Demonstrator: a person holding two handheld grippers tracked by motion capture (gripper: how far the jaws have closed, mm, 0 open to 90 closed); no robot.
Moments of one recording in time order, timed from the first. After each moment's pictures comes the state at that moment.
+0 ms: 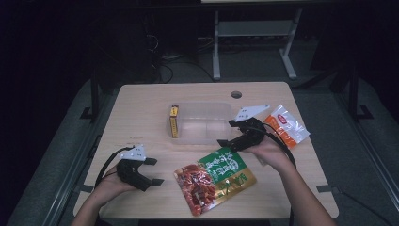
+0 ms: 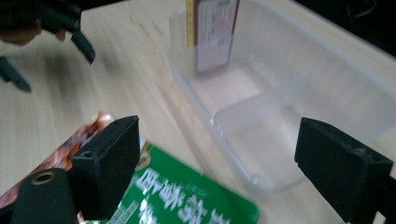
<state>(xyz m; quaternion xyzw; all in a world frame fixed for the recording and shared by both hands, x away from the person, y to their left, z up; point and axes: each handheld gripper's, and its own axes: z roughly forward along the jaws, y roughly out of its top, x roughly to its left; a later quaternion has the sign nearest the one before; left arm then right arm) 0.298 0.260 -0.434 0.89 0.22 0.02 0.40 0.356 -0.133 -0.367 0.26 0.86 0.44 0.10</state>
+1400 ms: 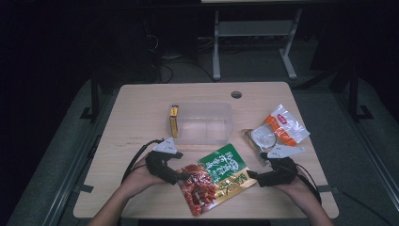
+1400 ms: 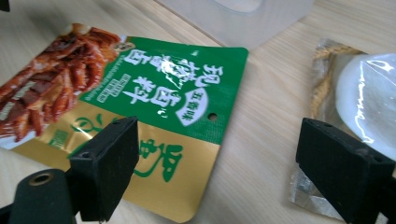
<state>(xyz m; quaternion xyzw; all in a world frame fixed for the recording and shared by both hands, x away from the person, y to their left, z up) 0.312 0.170 -0.421 0.89 0.21 0.01 0.40 0.276 -0.211 -0.437 0.35 0.83 0.41 0.13</state>
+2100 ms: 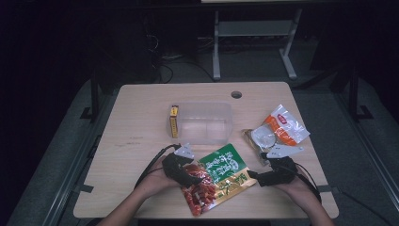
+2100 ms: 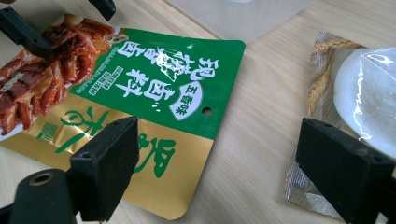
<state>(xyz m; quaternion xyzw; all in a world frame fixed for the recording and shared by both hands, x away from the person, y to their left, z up) 0.318 0.134 -0.457 0.92 0.20 0.01 0.34 0.279 -0.212 -0.441 0.35 0.84 0.40 0.13</state>
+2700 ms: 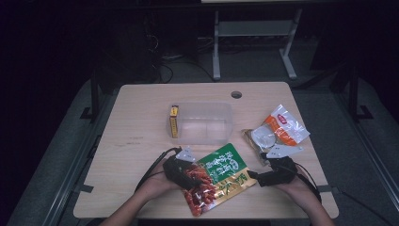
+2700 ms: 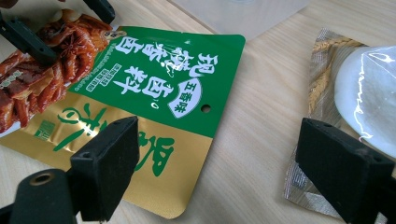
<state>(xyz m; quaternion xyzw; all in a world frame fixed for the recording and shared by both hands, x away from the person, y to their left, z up) 0.313 0.135 -0.463 0.92 0.20 0.02 0.33 0.279 -0.212 -0.441 0.35 0.84 0.40 0.13</state>
